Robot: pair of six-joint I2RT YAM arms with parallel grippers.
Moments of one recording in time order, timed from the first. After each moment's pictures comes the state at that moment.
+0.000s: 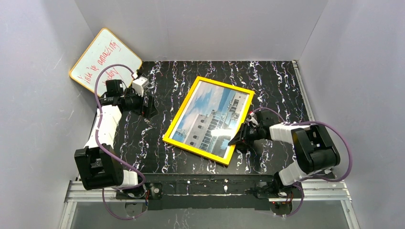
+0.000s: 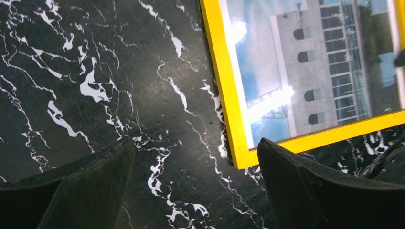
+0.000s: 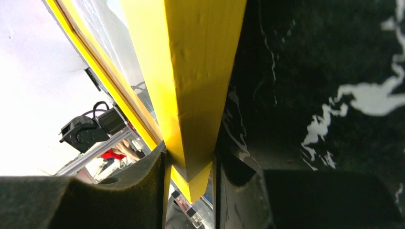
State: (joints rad) left arm 0.15 1.37 1.09 -0.66 0.69 0.44; right arm 0.29 1.51 0.52 -0.10 -0.74 0.73
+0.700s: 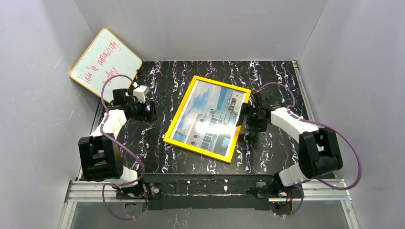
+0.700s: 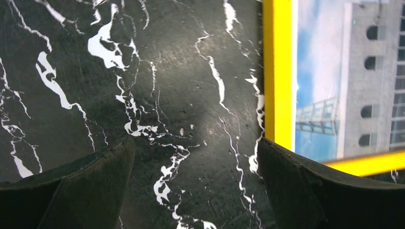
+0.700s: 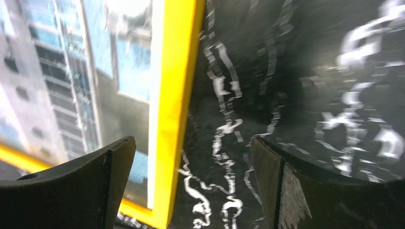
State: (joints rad) left arm 0.15 1.45 0.92 -0.44 0.55 0.34; right arm 0.31 1.50 0.88 -0.52 -0.23 0.54
